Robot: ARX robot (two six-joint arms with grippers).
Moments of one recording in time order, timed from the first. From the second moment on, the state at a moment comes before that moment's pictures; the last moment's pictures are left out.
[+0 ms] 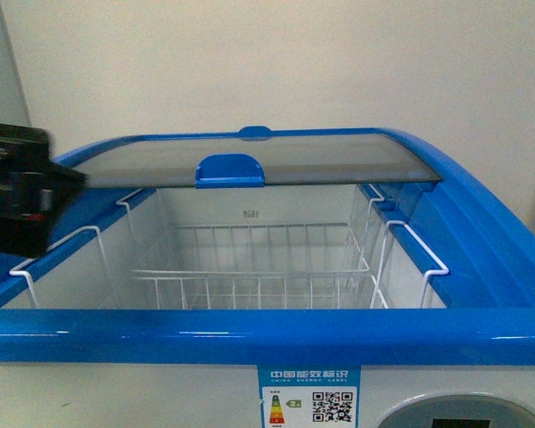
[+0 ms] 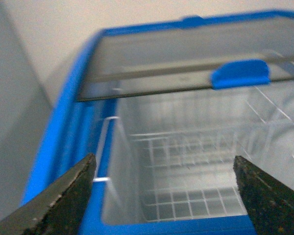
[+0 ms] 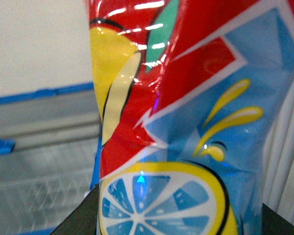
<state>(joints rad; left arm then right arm) -0.20 1.12 0.55 0.52 -0.09 0.08 0.36 0.43 0.57 -0.06 0.59 0.09</state>
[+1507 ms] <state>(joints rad) 0.00 0.24 0.01 0.24 0.00 0.00 0.31 1.88 1.59 -0.50 -0.08 -1.34</state>
